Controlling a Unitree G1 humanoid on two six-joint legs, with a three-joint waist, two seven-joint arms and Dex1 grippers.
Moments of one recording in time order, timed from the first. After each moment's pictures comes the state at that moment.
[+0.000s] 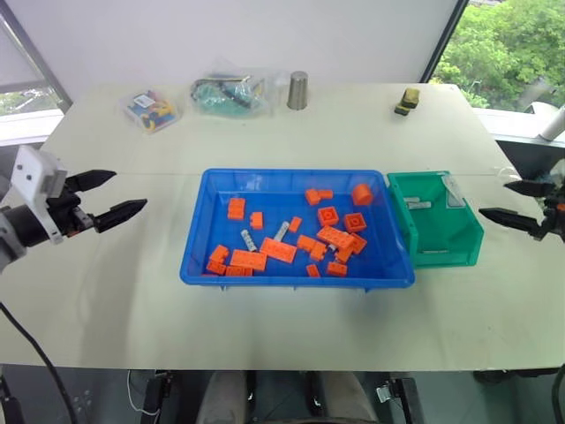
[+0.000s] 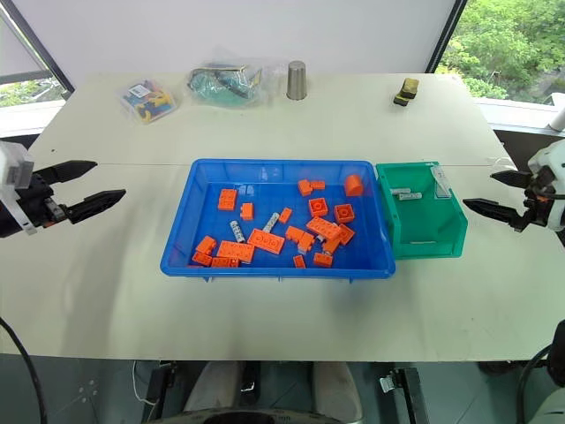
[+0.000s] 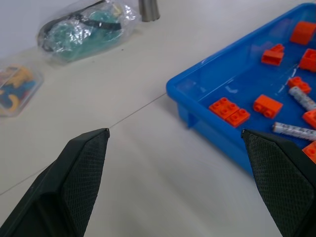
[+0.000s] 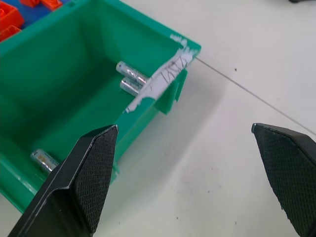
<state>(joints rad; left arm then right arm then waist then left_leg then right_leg) -0.20 0.95 0.44 -0.05 -0.57 0.48 -1.00 -0.65 -1.10 -0.22 0.90 0.20 0.03 1.32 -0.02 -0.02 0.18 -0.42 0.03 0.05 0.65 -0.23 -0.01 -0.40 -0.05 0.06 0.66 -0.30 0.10</state>
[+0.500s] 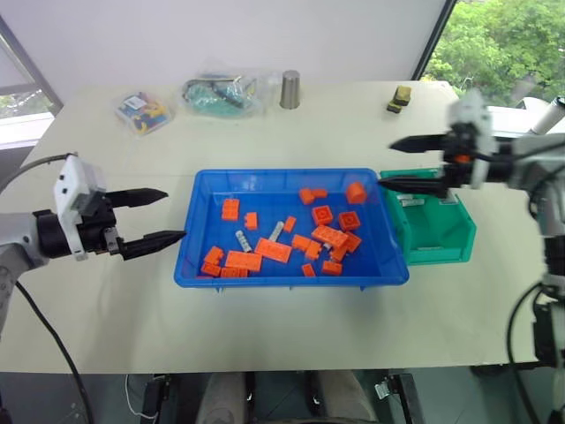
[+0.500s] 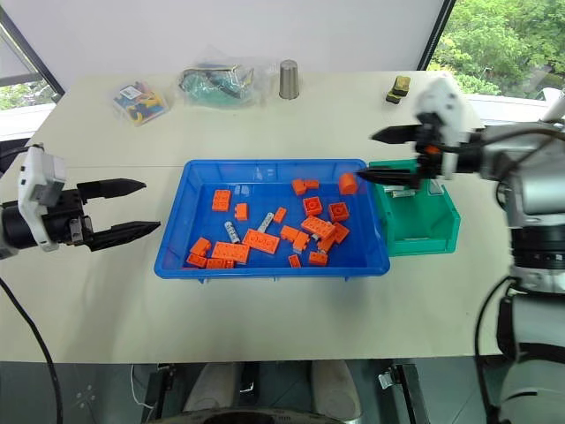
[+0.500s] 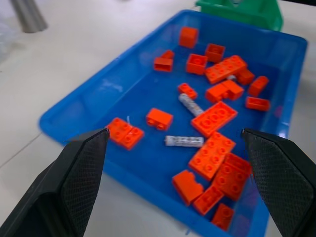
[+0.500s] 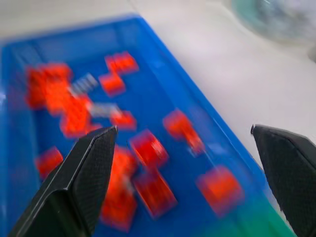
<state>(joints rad) -0.16 1.00 0.37 -0.29 -0.69 0.60 -1.14 -0.85 -0.79 0.04 0.05 0.39 0.74 1.23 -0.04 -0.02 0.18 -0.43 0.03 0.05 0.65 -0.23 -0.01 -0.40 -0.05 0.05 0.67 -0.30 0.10</state>
